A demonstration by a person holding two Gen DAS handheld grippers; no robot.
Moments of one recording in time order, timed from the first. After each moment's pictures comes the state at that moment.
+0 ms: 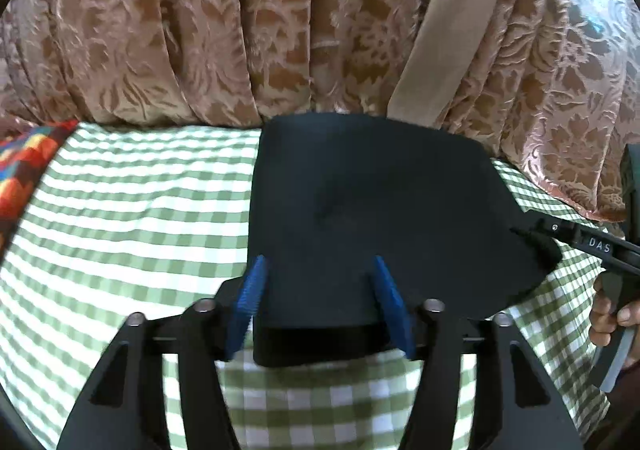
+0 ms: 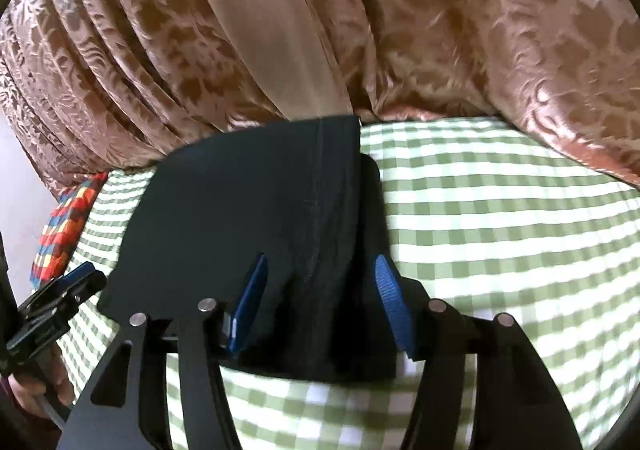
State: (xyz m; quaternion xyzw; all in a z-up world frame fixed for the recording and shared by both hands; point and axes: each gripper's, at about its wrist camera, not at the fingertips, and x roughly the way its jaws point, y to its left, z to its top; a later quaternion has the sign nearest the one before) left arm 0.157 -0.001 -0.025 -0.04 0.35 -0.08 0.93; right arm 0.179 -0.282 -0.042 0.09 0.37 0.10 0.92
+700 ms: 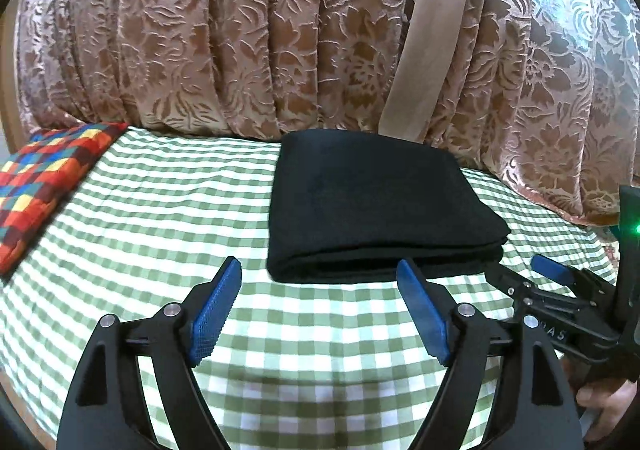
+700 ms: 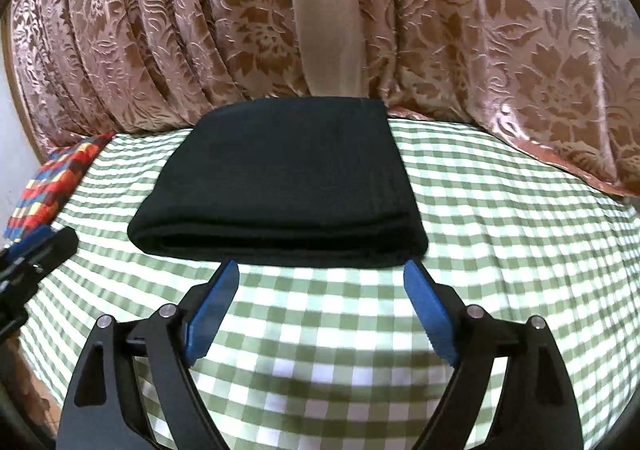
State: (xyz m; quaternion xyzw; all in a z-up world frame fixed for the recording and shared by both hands) left arm 0.050 -0.009 0.002 -0.05 0.31 -0.03 0.95; right arm 0.082 -0.207 -0.053 0.01 0.35 0.04 0.94
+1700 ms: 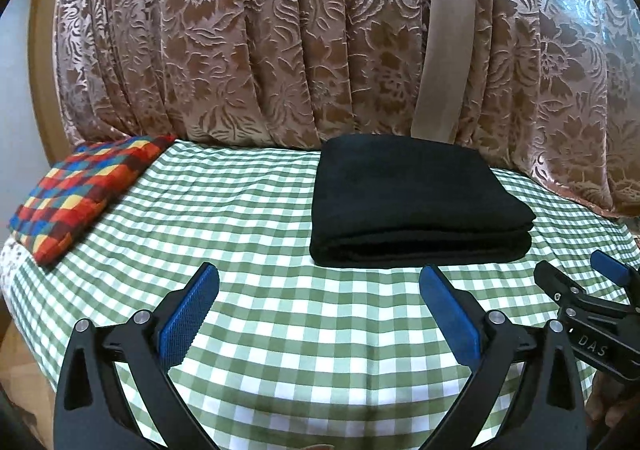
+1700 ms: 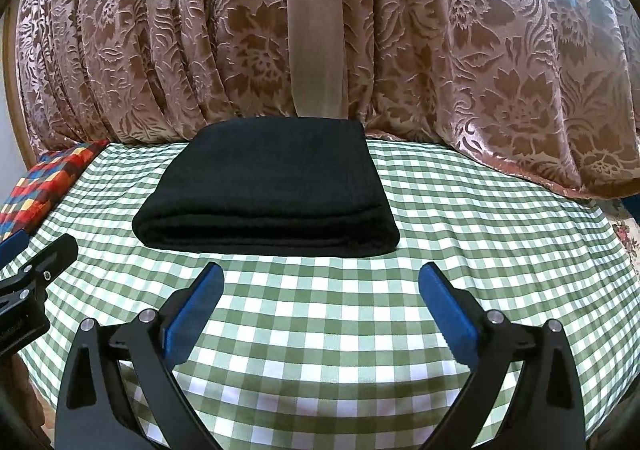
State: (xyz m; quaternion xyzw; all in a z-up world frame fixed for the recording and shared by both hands) left arm 0.012 -0.011 -0.001 -0.02 0.28 0.03 0.96; right arm 0.038 -0.205 -0.041 -0.01 0.30 0.01 0.96
